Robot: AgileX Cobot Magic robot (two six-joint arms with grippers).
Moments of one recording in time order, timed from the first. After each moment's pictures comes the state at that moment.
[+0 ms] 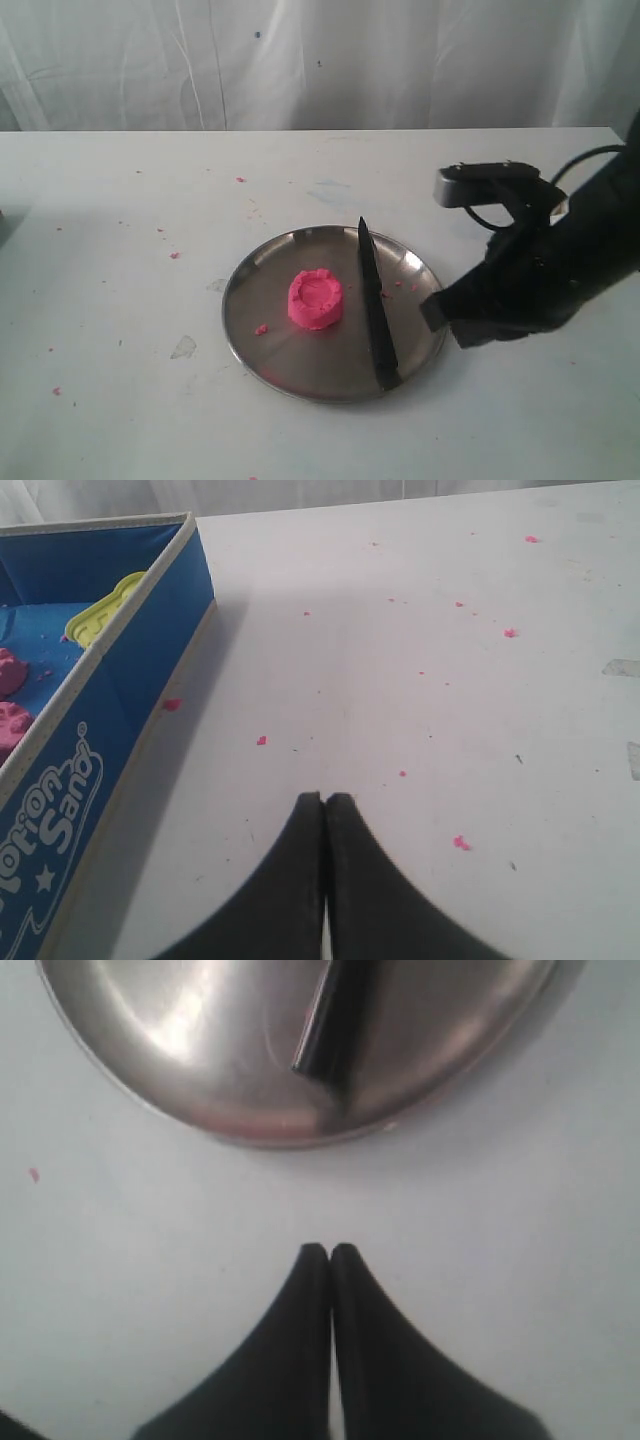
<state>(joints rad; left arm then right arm) 0.09 0.00 0.02 0.08 0.37 -0.02 0.38 1.38 -0.88 0.32 0.85 -0.22</state>
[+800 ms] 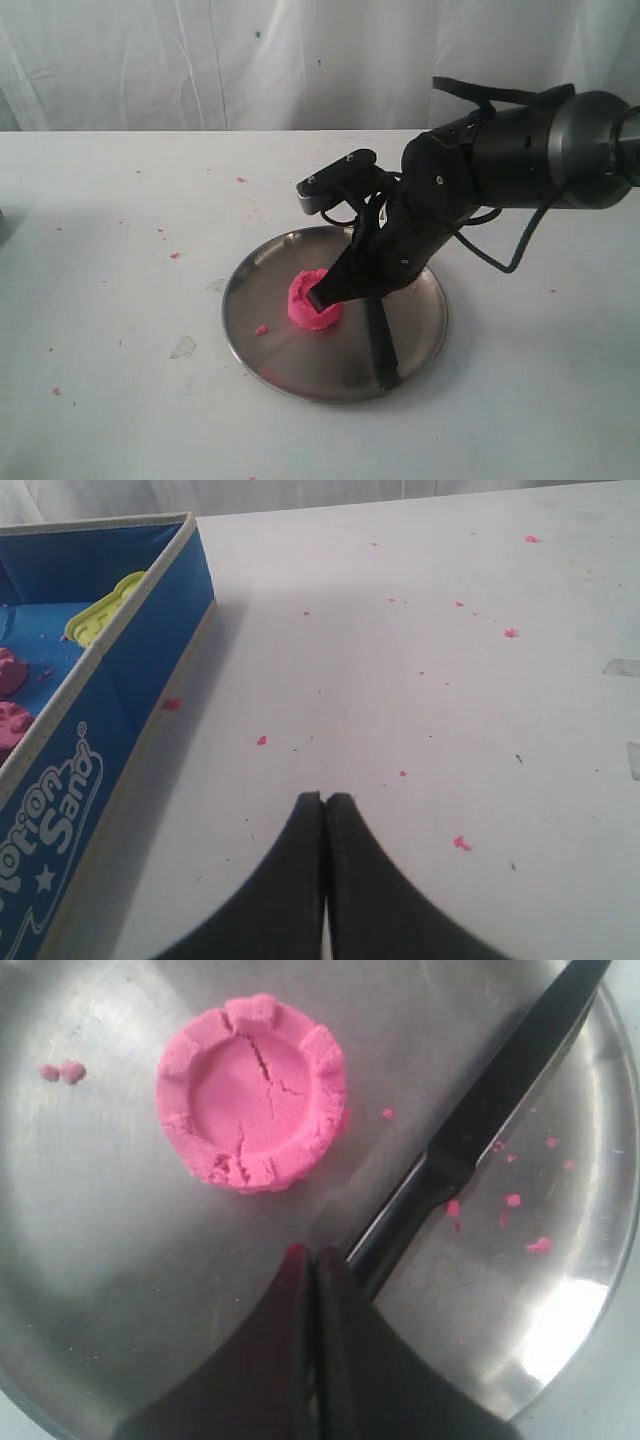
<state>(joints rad) 0.09 0.00 0.02 0.08 0.37 -0.02 0.60 1.79 -1.14 0.00 0.55 -0.08</state>
